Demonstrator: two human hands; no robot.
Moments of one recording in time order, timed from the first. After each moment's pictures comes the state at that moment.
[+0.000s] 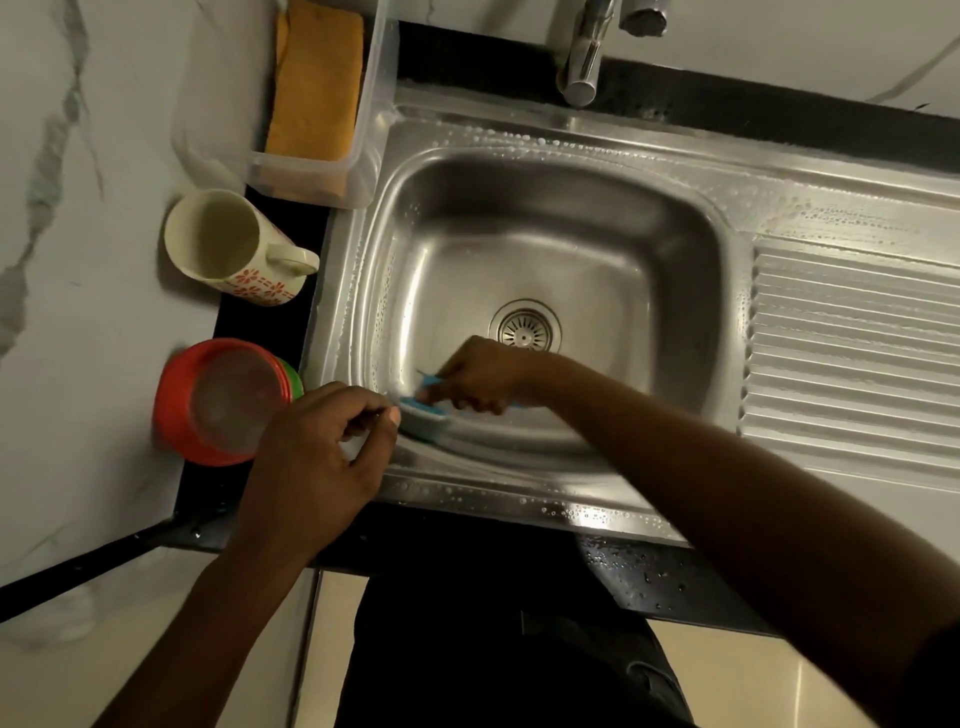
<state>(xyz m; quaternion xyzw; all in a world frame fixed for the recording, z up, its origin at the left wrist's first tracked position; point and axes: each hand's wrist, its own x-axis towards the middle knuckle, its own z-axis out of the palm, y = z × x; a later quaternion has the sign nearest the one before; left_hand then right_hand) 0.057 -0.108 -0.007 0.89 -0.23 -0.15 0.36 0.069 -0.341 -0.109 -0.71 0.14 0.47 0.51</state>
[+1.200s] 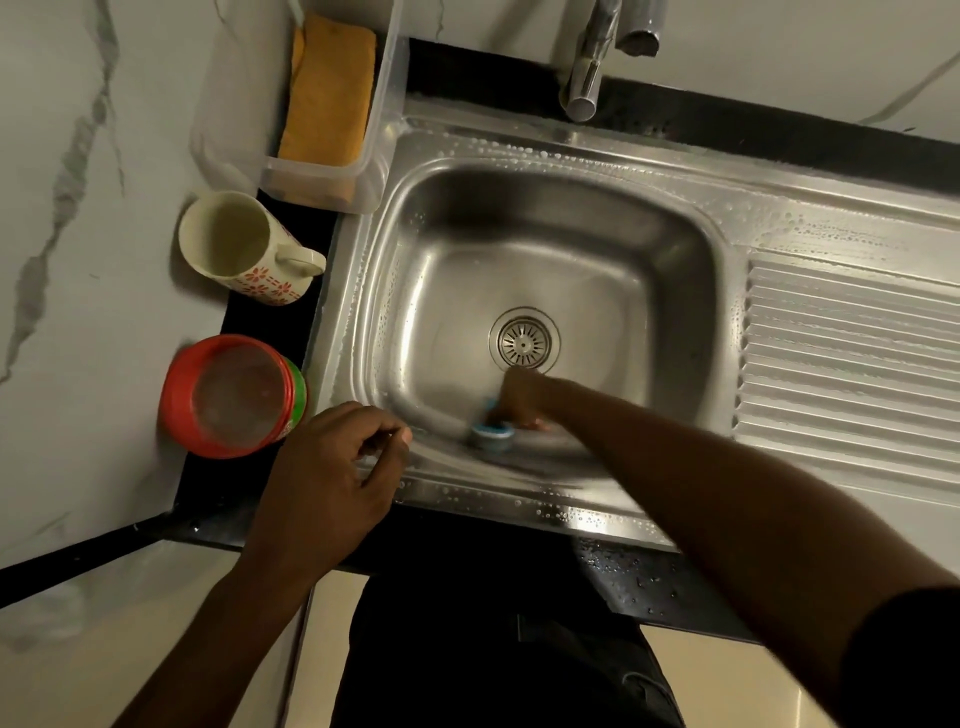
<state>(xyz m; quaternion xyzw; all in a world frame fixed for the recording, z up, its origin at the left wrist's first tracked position) 0.036 -0.108 -0.008 0.88 -0.22 -0.18 0.37 0.041 -0.371 -0.171 -0.80 0.16 0.50 0.30</state>
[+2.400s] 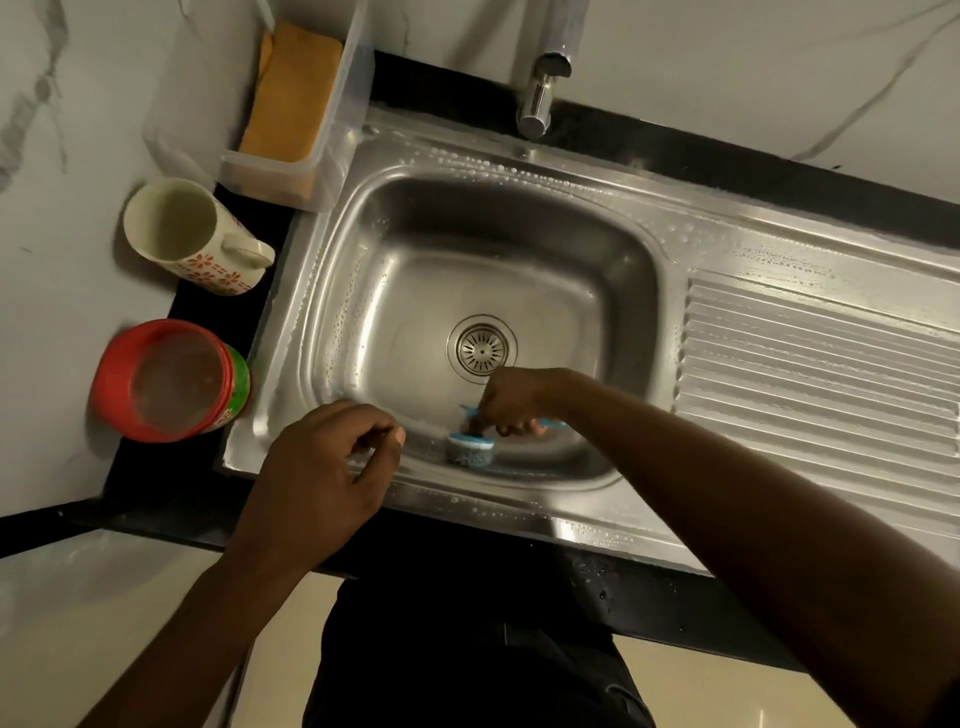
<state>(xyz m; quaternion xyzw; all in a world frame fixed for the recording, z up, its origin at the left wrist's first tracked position) 0.007 -0.151 -0.006 0.89 -0.22 -0.17 0.37 0.024 -0.418 -0.107 -0.74 0.14 0.55 0.35</state>
